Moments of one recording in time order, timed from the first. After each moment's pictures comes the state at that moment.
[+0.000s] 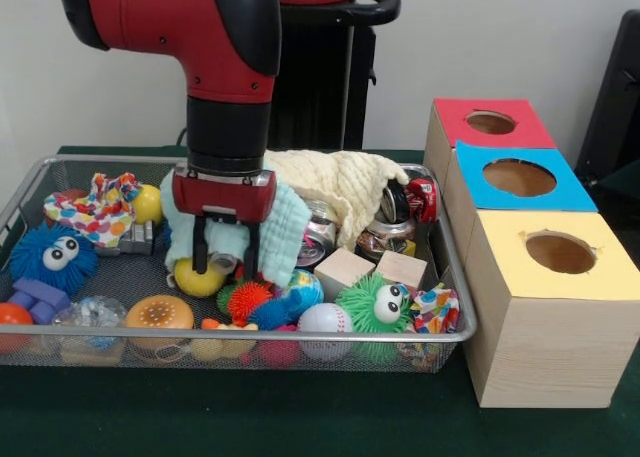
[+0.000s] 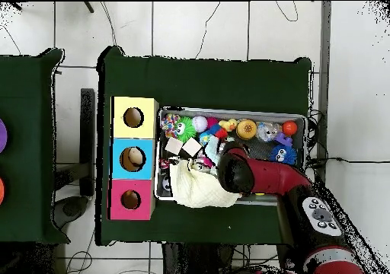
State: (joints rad) arm -0.51 -0.51 0.11 1.70 -0.39 0.09 1.83
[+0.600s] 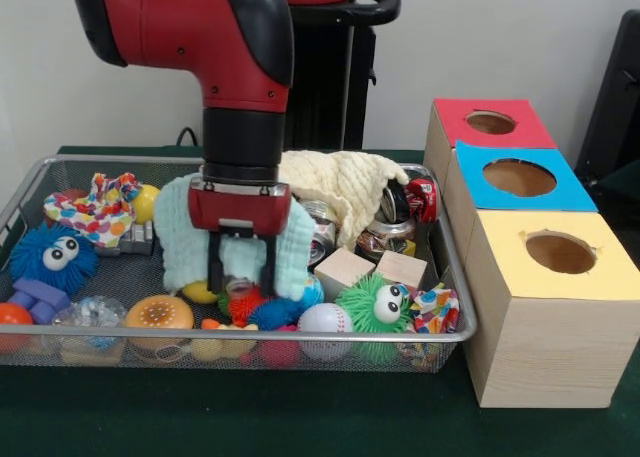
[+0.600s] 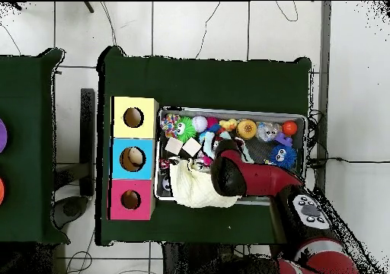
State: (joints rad) arm -0.49 -0.46 0.09 1.71 -0.42 -0.14 1.83
